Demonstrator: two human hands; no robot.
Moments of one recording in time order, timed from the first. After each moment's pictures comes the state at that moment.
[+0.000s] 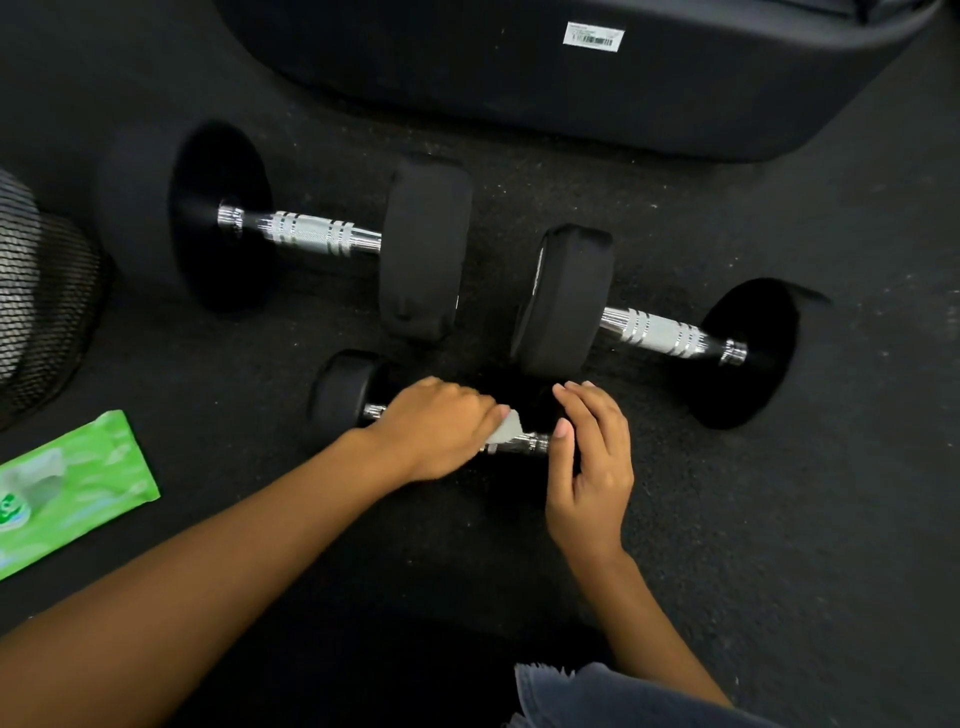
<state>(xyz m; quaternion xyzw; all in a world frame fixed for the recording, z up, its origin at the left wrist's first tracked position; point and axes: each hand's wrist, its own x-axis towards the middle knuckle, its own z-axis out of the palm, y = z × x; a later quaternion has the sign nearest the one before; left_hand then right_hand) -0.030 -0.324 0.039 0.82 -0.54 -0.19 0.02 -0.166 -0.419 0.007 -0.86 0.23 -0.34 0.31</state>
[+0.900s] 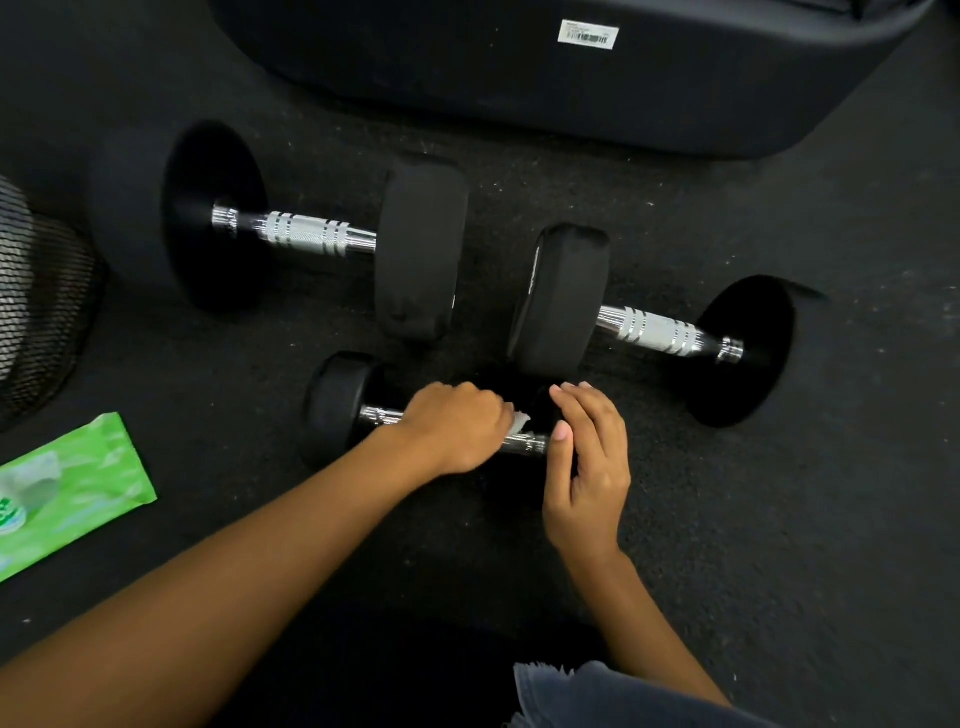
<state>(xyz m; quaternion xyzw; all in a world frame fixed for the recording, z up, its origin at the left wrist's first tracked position) -0.037 -0.344 0.048 0.84 -0.48 -0.26 -0.01 -0.167 -0.419 0.006 -0.86 0.23 -0.34 0.31</state>
